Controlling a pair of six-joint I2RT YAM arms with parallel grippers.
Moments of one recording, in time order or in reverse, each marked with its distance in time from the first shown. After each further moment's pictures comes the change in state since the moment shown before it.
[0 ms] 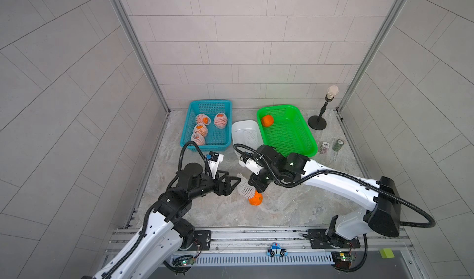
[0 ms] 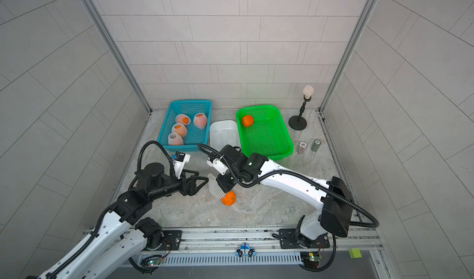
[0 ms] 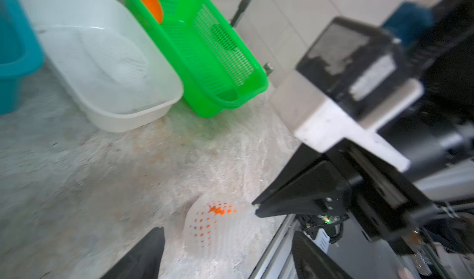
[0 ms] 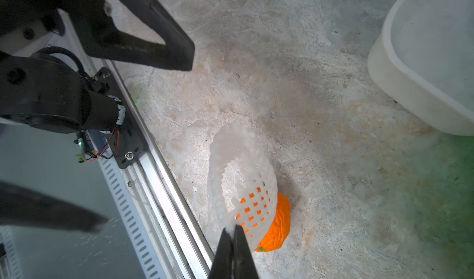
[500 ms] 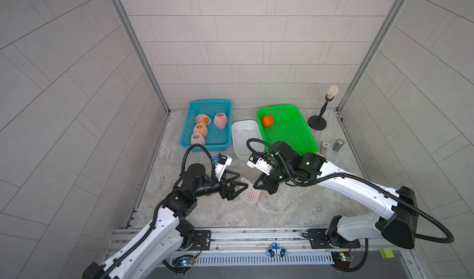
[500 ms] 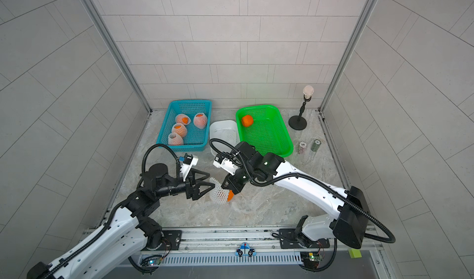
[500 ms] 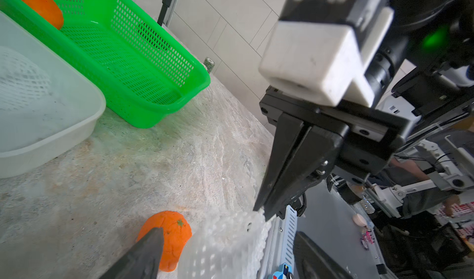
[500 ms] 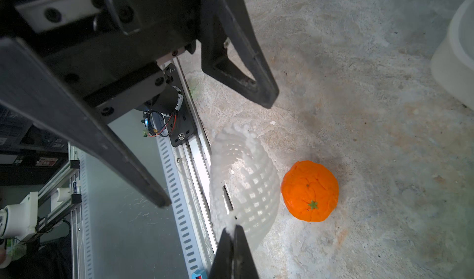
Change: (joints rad) left arm 0.000 0.098 -0.096 0.312 0.235 0.012; right arm -0.084 -0.127 -0.088 0.014 -0.255 -0.076
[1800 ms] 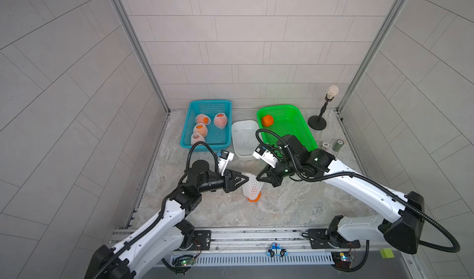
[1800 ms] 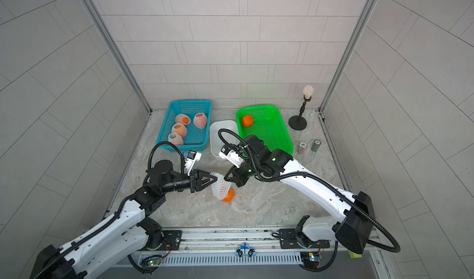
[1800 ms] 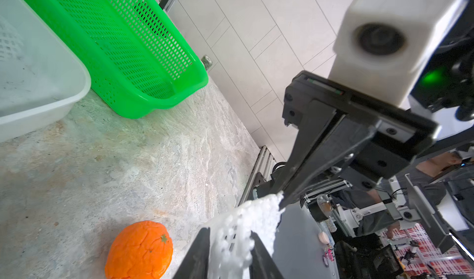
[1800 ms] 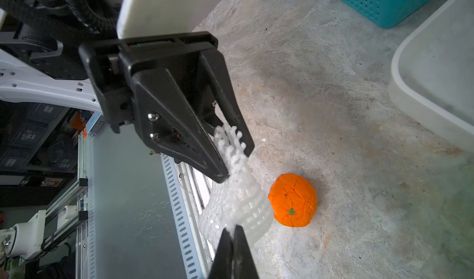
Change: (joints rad) left arm 0.000 0.111 -0.010 0.154 0.019 -0.227; right arm -0.092 -0.043 0.009 0.016 -0.034 0.005
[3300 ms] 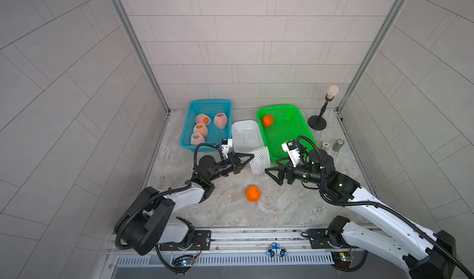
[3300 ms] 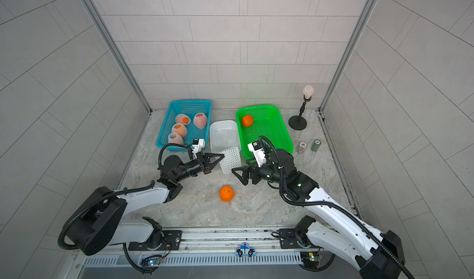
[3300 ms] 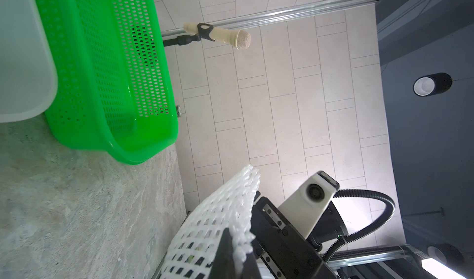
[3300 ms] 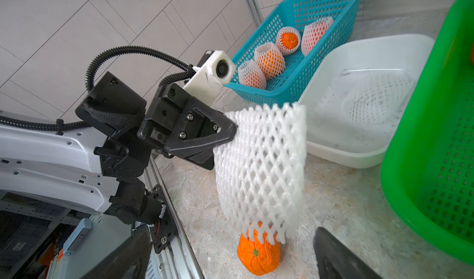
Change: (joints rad) left arm 0.012 0.534 -0.014 0.922 -0.105 -0.805; right arm -0.133 -0.388 -0.463 0.569 0.148 0.336
